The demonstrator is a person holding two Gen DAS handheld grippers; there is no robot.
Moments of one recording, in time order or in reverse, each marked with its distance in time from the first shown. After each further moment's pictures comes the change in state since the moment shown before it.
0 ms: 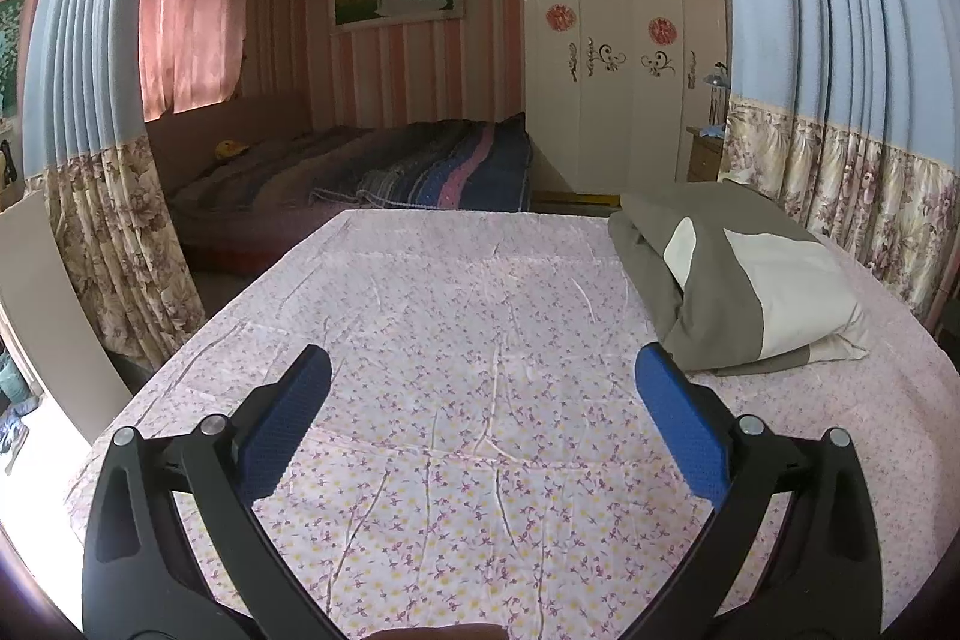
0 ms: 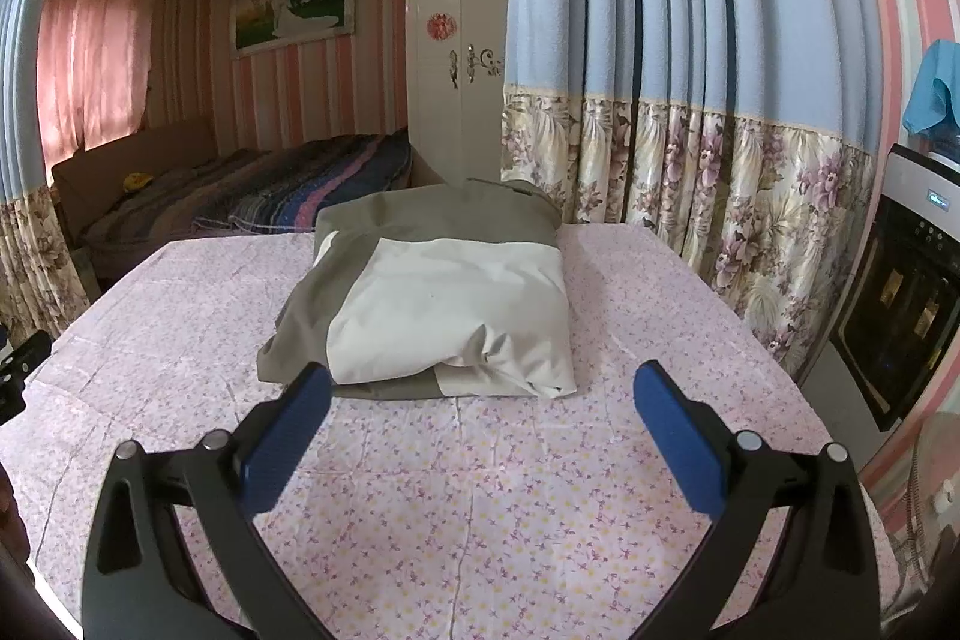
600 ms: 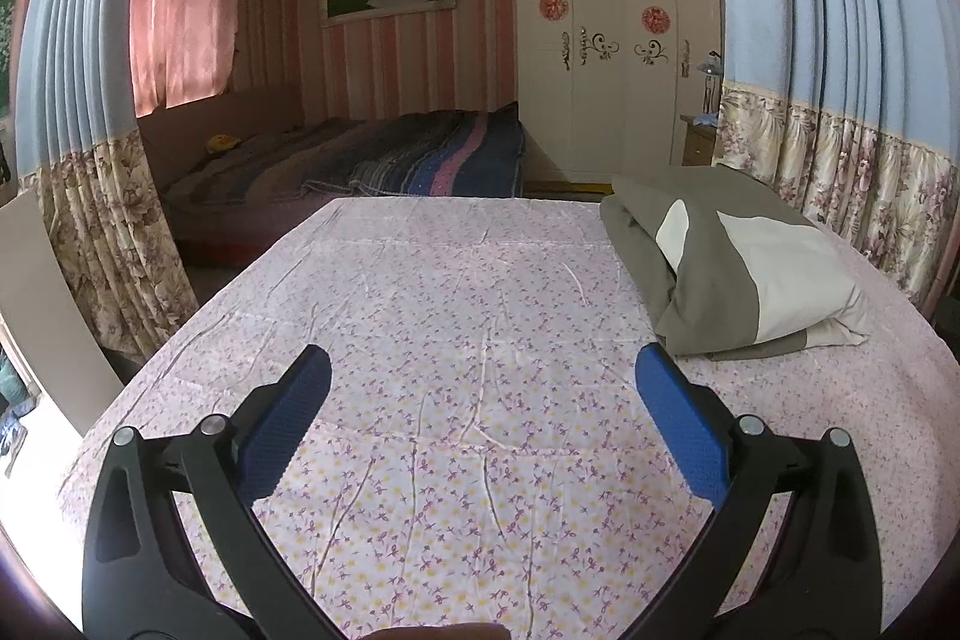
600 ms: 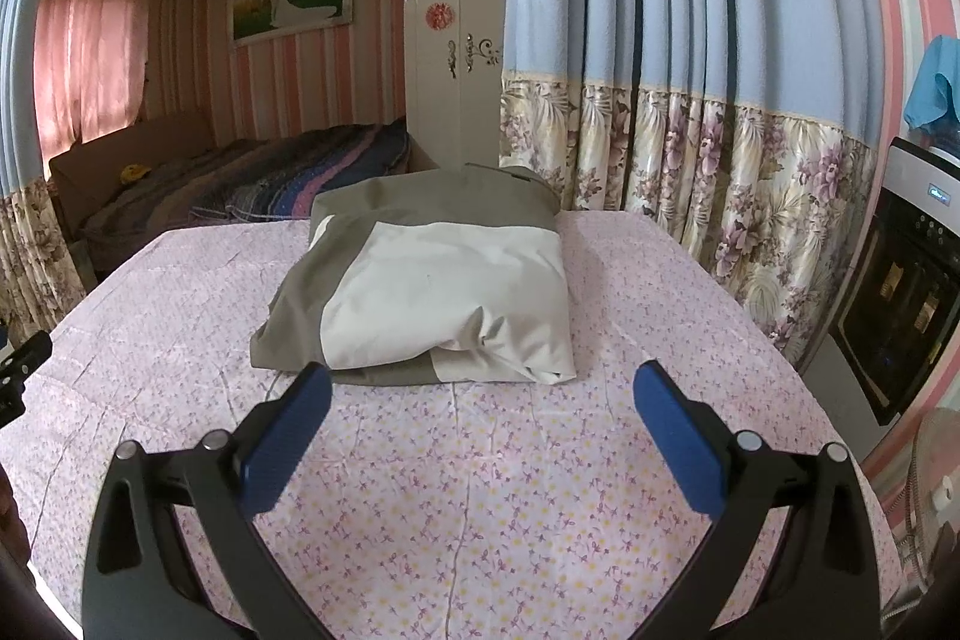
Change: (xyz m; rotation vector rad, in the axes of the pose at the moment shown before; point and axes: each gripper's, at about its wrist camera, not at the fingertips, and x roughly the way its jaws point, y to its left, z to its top) left arm 0.008 -0.006 -0.010 0.011 0.022 -0.015; right arm 0.006 -0.005 -0.008 0.000 0.021 0.001
